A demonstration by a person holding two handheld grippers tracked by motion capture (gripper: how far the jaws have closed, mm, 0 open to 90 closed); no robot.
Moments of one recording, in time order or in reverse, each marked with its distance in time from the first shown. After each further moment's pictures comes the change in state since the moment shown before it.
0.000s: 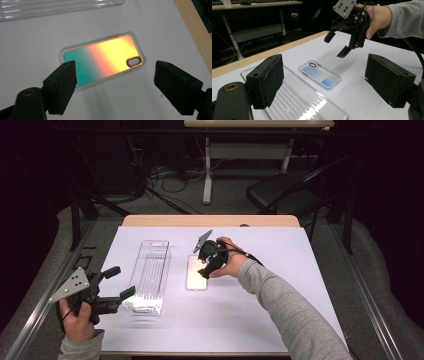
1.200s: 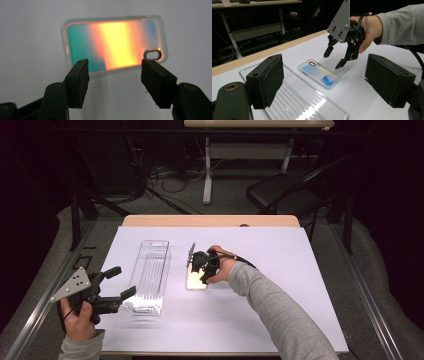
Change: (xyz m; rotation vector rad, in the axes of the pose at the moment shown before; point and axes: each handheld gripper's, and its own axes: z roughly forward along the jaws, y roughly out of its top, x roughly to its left) left arm 0.002 -0.002 0.002 0.006 -0.005 -0.003; right arm 0.016 0.004 0.037 0.203 0.032 -0.221
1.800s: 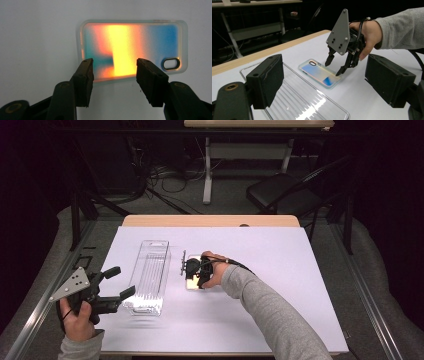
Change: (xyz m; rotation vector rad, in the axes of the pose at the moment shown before) left arm 0.002 -0.001 -0.001 0.000 -0.003 -0.007; right arm 0.016 0.014 0.015 0.066 0.034 -0.069
